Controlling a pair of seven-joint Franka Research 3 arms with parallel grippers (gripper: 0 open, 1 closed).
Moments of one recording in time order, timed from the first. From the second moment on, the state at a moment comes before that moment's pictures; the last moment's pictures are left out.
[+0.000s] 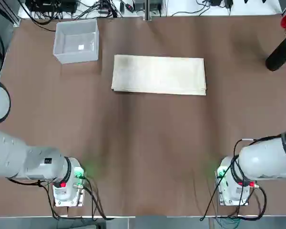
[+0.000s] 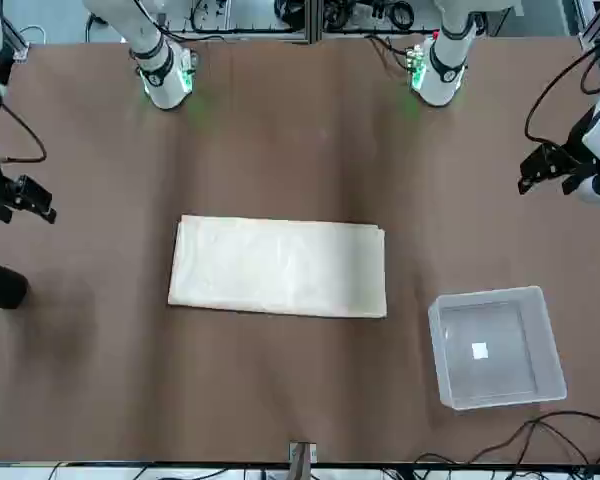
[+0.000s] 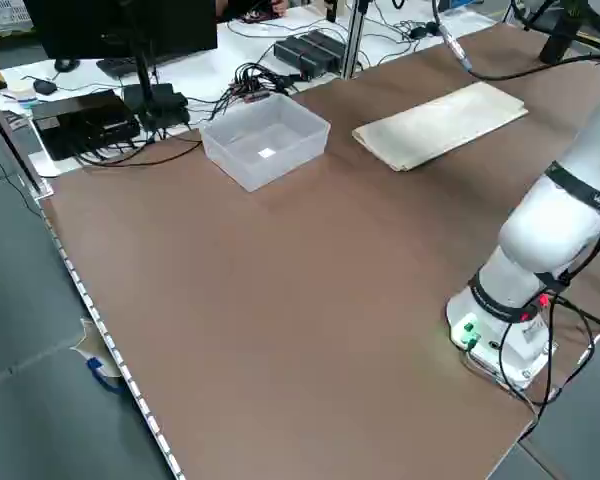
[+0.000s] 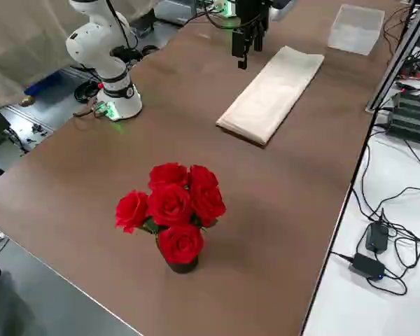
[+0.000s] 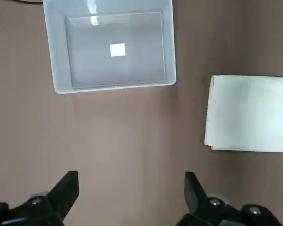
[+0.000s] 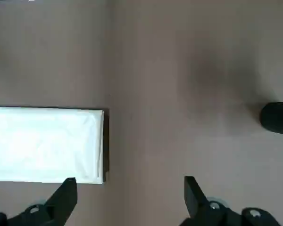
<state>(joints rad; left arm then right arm) -0.03 -0.01 -0.03 -1.61 -0.03 1.64 -0.04 -0.02 0.08 -0.02 -1.53 0.00 1.68 -0.02</state>
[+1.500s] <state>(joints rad) -0.03 0.00 -0.03 -1.61 -0.03 1.64 -0.03 -0.05 0.15 -0.04 -1.84 0.36 1.90 -0.09</state>
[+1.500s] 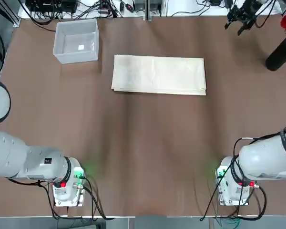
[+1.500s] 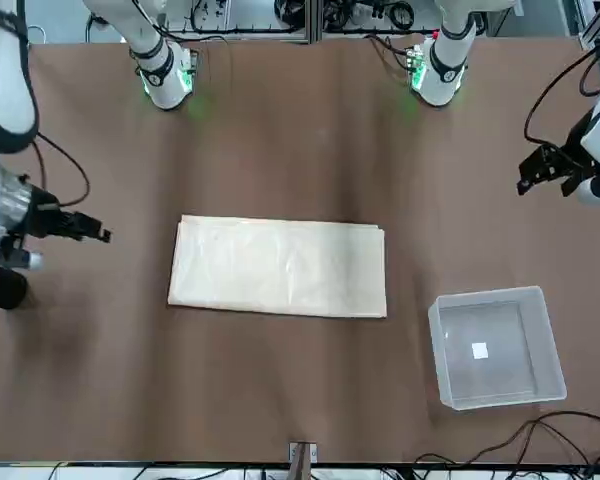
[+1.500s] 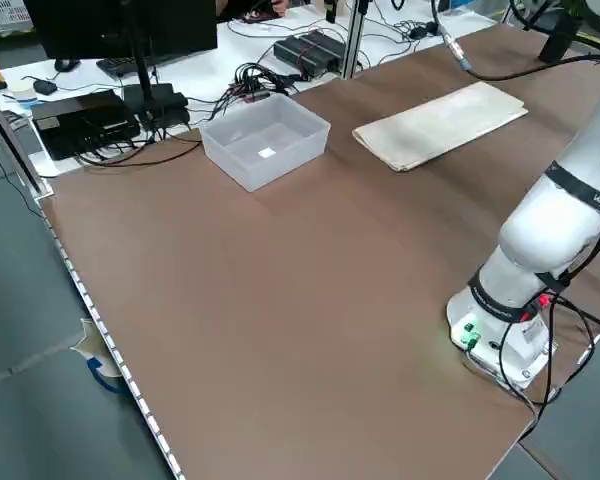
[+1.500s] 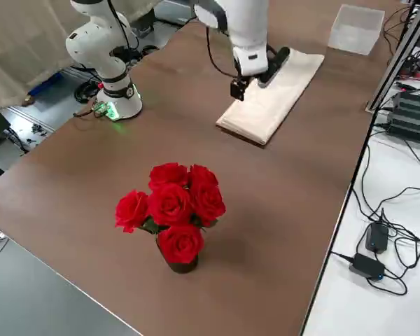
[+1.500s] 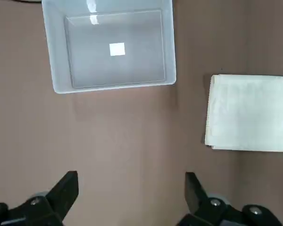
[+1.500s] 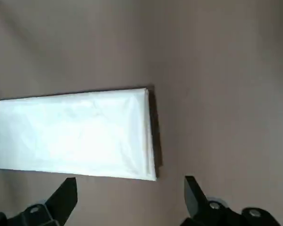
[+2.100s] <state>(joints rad) -0.03 0.00 -0.03 -1.61 -0.03 1.65 -0.03 -0.05 0.30 -0.03 -2.02 0.59 2.09 -0.38</state>
